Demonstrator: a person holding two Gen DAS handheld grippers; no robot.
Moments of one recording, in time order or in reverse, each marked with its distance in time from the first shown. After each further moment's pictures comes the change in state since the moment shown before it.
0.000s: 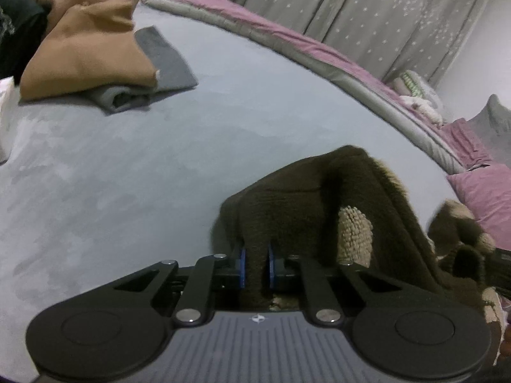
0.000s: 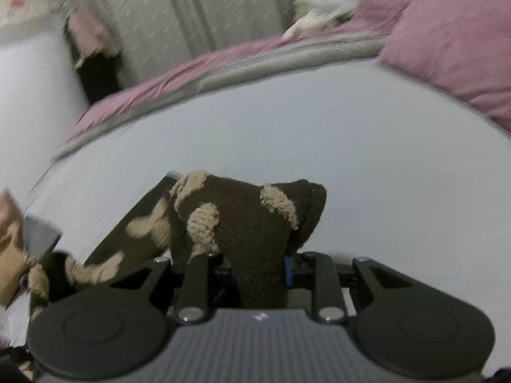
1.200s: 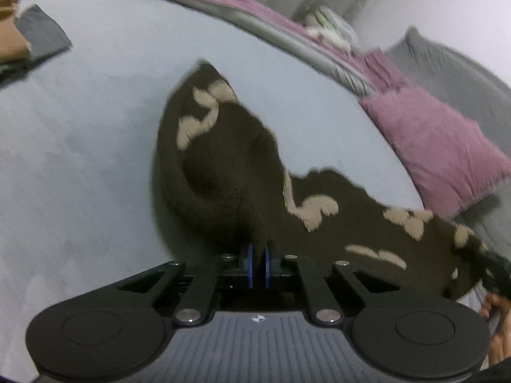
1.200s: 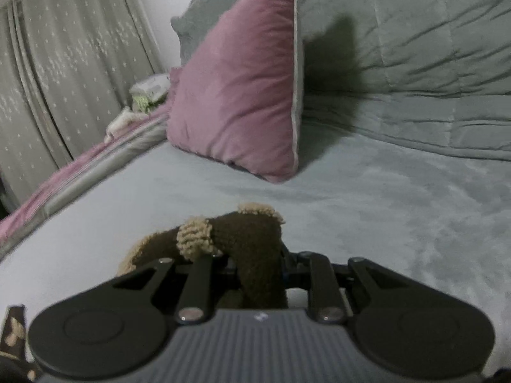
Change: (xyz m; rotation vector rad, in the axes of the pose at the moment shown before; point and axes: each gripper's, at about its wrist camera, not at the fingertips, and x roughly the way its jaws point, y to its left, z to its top) left arm -0.019 -0.088 -0.047 0.184 0.261 -0.262; right arm -0.117 -0.300 -0.025 0.353 -0.175 -0.373
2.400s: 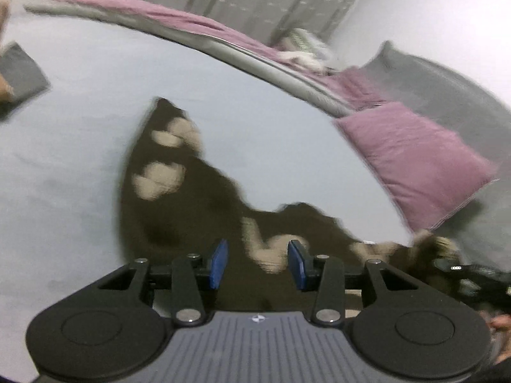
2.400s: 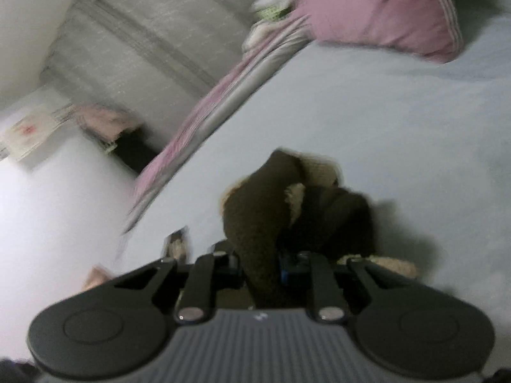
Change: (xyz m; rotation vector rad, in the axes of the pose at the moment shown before) left arm -0.020 -0.033 0.018 0.010 -0.110 -0.117; right arm -0.023 0.066 -0.033 0.043 0.404 0.743
